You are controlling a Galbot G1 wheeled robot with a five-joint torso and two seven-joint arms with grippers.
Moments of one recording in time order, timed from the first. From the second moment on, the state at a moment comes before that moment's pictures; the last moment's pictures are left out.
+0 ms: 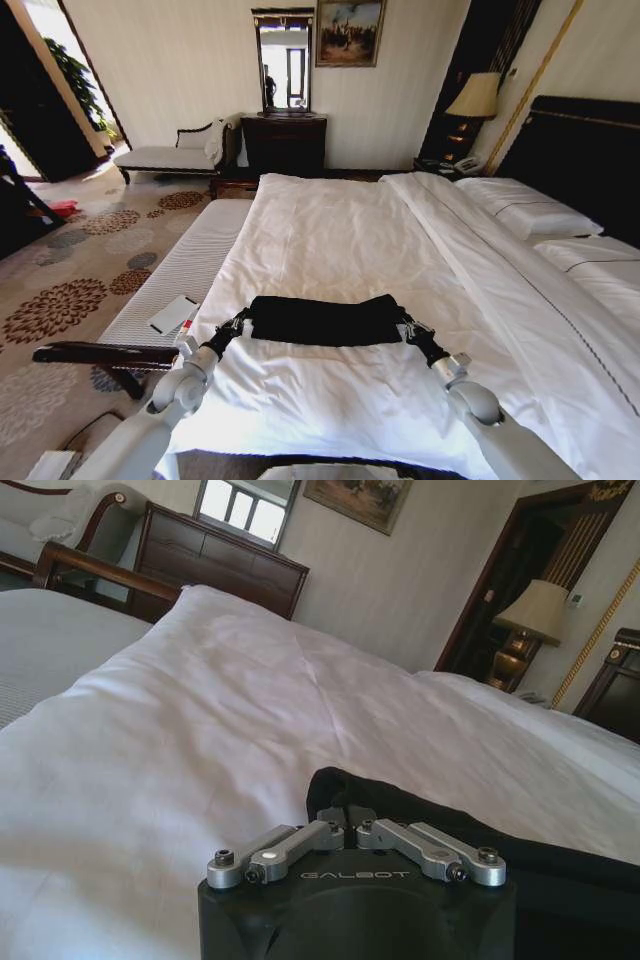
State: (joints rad) left arm 1.30 -0.91 -0.29 -1.80 -0.94 0.02 0.00; right arm -1.41 0.92 0.44 1.61 0.49 0.32 -0.09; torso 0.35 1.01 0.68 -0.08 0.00
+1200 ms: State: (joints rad) left arm 1.30 -0.91 -0.37 -1.90 -0.89 0.06 -0.09; right arm -1.26 0.83 0.37 1.68 0.52 0.24 -0.05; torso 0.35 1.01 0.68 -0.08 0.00
